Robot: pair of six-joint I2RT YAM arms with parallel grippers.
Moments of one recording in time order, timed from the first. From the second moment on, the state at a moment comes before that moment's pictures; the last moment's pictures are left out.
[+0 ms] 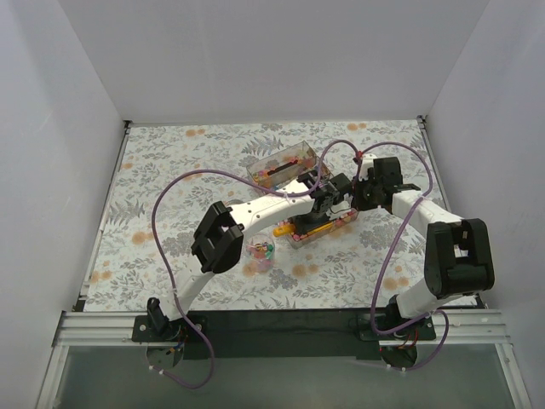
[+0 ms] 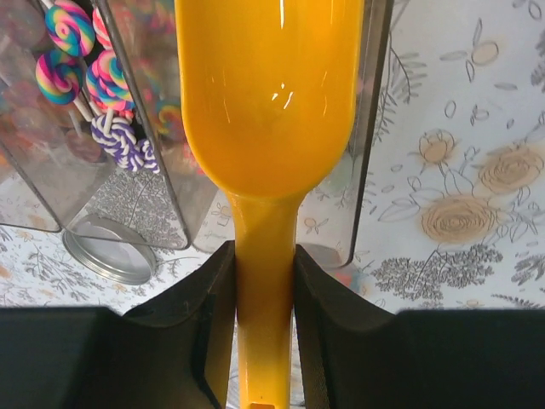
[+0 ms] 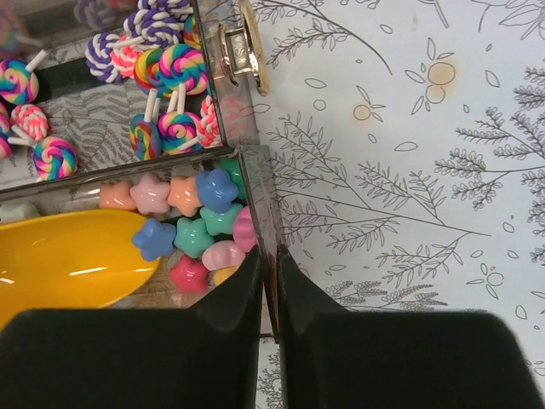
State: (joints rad) left arm -1.02 2.27 2.10 -1.27 -0.22 0.16; right arm 0.16 1.54 0.89 -0.24 -0.23 -0.05
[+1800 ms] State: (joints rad) left arm -0.99 2.09 1.66 -0.59 -0.11 0.09; right arm 0.15 1.49 0.80 -0.12 -0.26 0.04
